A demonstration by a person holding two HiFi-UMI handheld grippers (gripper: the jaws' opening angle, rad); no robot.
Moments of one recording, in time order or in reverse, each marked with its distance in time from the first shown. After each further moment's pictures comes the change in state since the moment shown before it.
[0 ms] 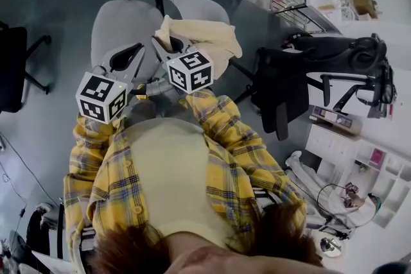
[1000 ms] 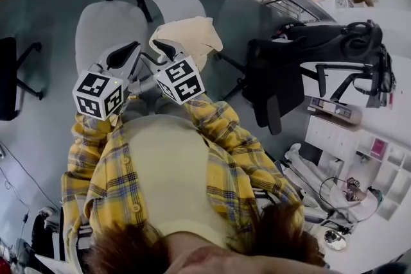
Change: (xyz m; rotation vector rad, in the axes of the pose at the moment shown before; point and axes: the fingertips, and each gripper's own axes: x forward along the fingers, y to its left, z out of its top) left arm 0.053 -0.046 -0.003 -0.035 0.020 -0.039; right arm -0.056 -0.021 -0.035 -0.151 0.152 -0.038
